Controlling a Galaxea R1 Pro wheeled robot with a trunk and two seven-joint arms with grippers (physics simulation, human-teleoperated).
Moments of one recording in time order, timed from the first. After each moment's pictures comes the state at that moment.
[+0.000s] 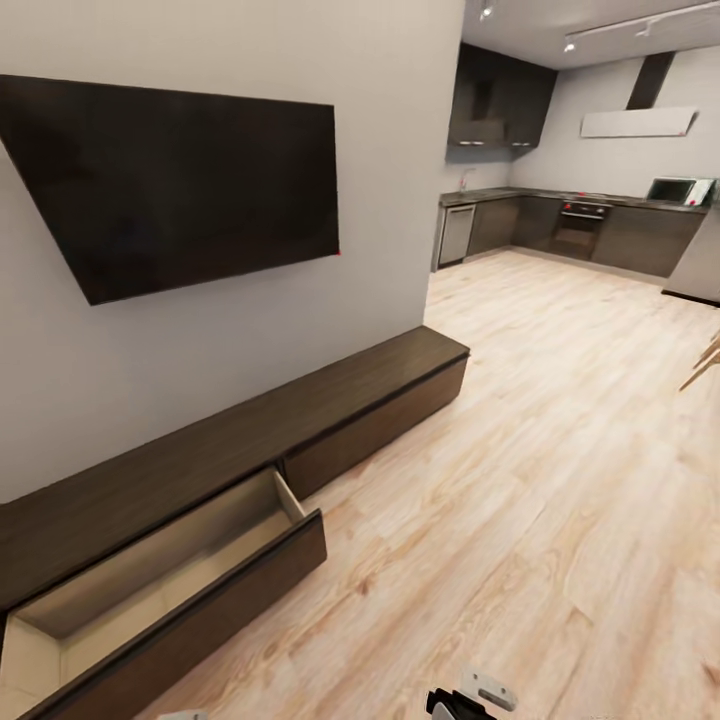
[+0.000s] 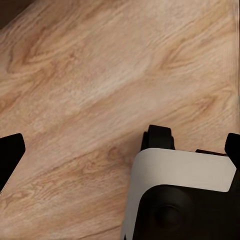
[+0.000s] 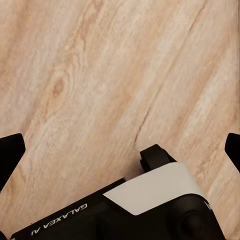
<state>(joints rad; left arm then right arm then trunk) -0.30 0.10 0.02 -0.38 0.11 0.34 0.09 -0.39 0.14 0.33 -0.40 -0.68 0.13 -0.60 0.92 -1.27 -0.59</state>
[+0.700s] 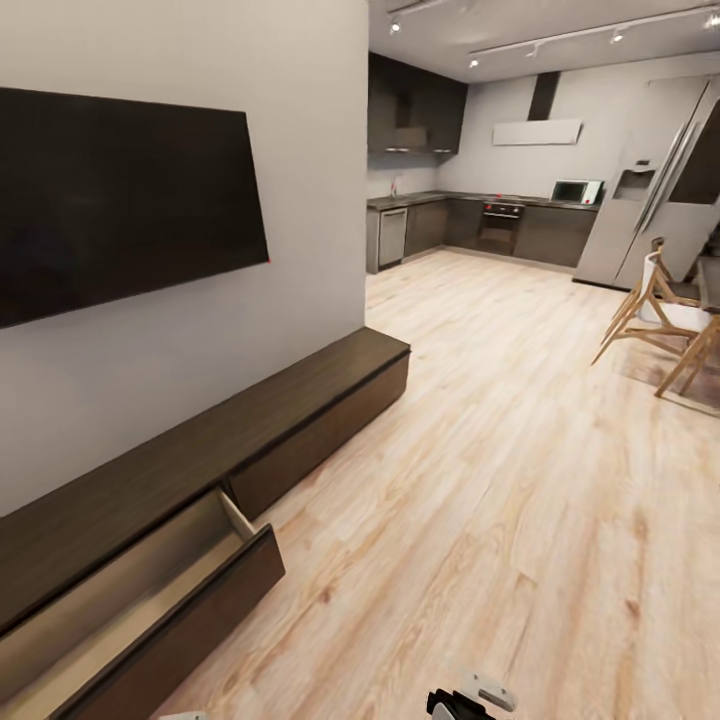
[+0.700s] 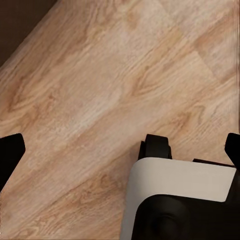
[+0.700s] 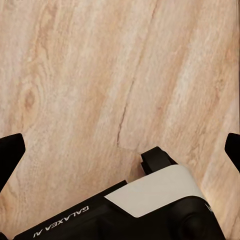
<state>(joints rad) -0.30 0.10 0.02 -0.35 0.11 0.28 0.09 -0.39 0.14 0.33 -0.40 -0.69 0.13 -0.60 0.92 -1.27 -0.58</state>
